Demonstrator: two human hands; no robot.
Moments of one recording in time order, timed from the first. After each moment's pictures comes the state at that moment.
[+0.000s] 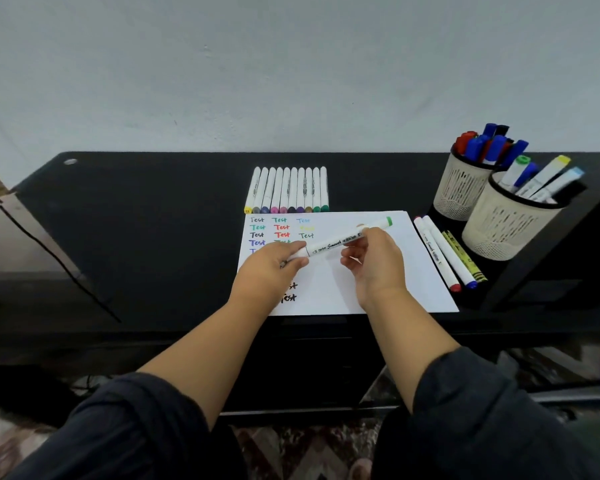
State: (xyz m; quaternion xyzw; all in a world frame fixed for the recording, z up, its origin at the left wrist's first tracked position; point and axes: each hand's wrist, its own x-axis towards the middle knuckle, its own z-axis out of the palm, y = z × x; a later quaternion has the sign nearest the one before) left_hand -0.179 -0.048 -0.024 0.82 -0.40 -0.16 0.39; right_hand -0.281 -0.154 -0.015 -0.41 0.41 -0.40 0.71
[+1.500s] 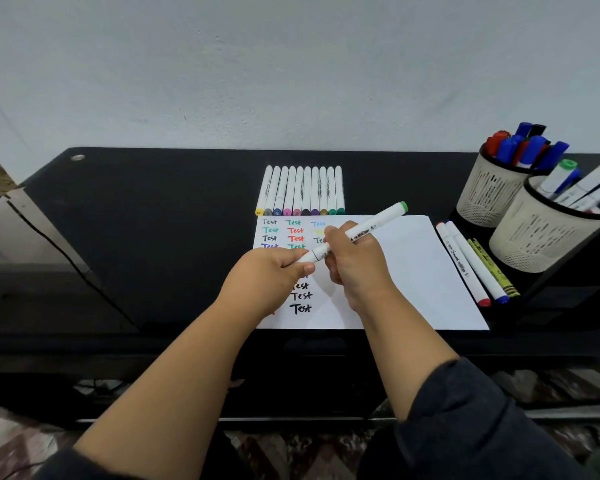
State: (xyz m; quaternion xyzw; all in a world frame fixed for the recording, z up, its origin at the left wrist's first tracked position) left_hand -0.171 -0.031 0.005 0.83 -0.34 -0.23 0.38; right_hand -0.251 -0.133 -0.002 -0.56 0.36 -0.30 0.69
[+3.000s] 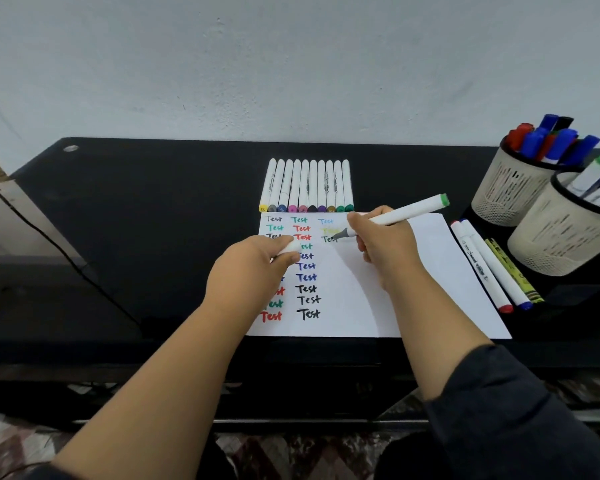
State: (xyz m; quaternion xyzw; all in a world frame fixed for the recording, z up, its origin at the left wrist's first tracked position) left_hand -0.143 -0.032 -0.009 0.88 -0.36 -0.11 0.28; right_hand -0.241 -0.184 -0.015 -0.62 0.41 -0.32 0.59
